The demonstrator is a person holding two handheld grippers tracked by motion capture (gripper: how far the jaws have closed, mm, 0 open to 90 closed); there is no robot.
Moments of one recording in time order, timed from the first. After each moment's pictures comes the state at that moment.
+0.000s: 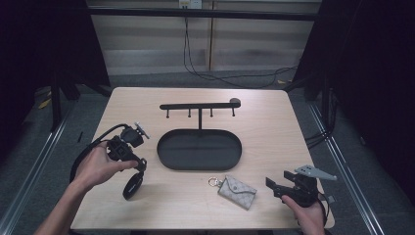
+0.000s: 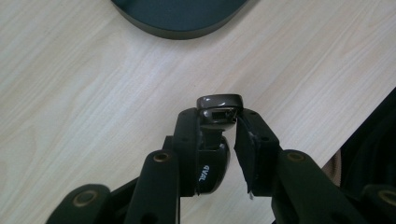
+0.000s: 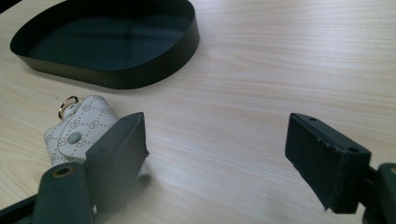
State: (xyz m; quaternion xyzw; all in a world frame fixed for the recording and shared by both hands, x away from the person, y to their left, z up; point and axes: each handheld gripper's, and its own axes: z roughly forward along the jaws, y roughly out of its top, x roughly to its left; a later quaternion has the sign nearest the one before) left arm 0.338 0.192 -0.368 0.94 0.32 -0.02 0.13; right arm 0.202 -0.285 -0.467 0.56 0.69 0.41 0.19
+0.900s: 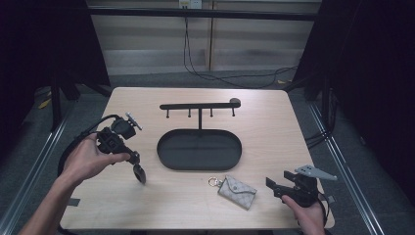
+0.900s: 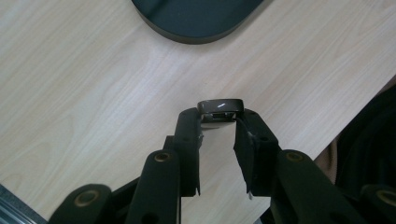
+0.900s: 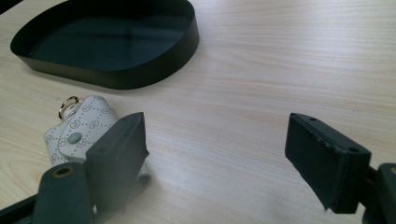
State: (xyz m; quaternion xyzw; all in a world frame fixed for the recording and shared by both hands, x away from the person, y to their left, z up) left arm 0.337 0.201 -0.334 0.94 0.33 0.00 0.13; right arm 0.201 -0.286 -0.467 0.56 0.69 0.42 0.19
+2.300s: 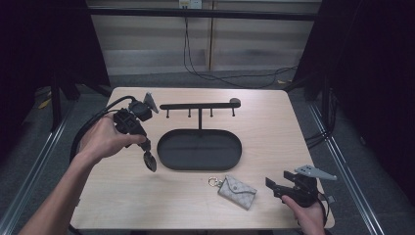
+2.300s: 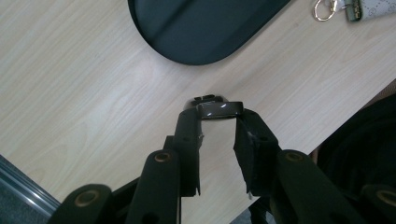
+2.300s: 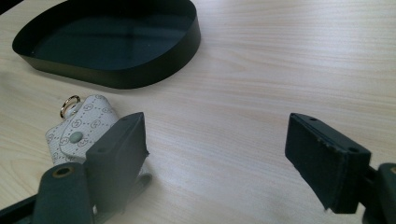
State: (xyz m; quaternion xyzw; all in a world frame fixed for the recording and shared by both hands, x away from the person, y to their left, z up) left arm 0.366 0.155 -0.299 0.93 0.36 -0.01 0.07; right arm 0.202 -0.285 -0.467 0.56 0.69 0.42 0.19
